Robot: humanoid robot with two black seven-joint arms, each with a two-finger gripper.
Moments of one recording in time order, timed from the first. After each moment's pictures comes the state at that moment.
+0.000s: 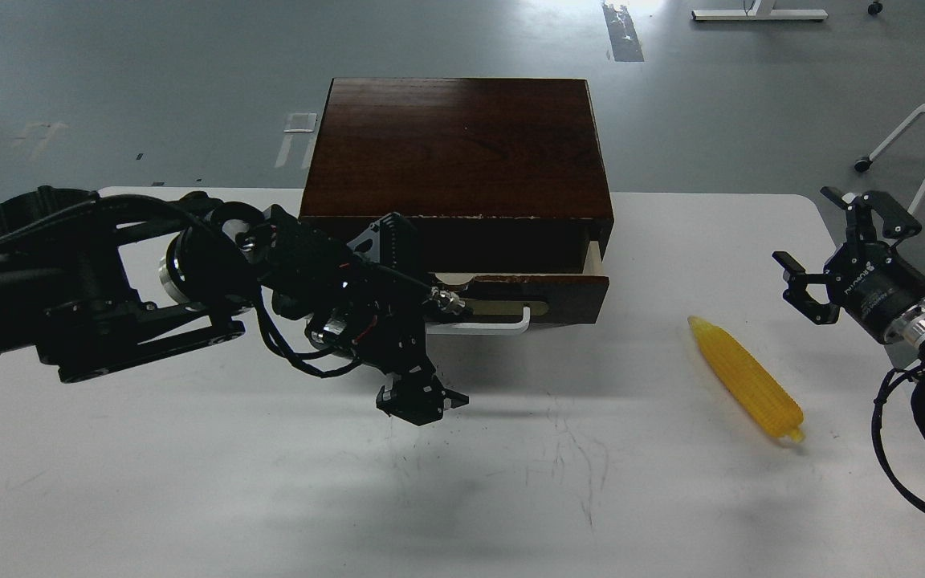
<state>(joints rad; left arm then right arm) -1.23 0.50 -0.10 -1.51 2.18 -0.49 -0.49 0.69 -0.73 0.19 0.81 0.17 0.49 0.49</state>
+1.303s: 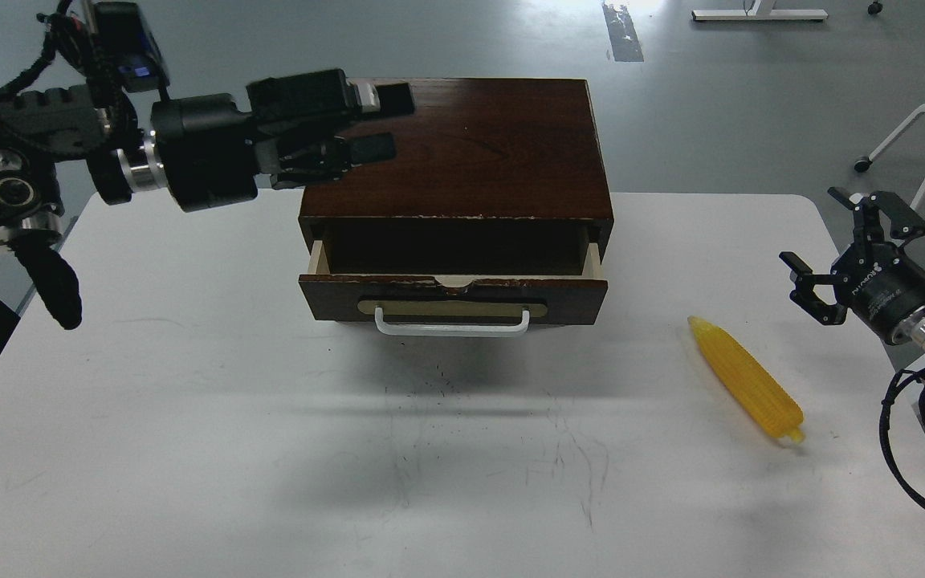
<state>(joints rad) -1.11 0.87 -0.26 -1.40 0.48 -0.41 -0.49 0.68 -0.76 0.19 0.82 0.16 0.49 0.49</state>
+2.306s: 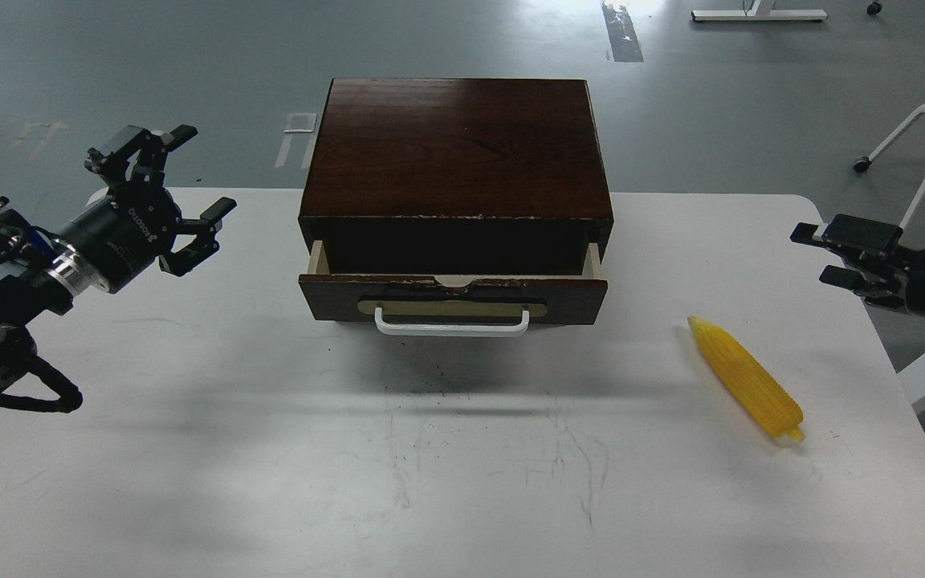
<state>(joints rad) -0.73 0.78 -0.36 -1.08 0.07 -0.41 -0.49 0.87 -0.98 0.17 0.98 -1.02 0.49 0.49</state>
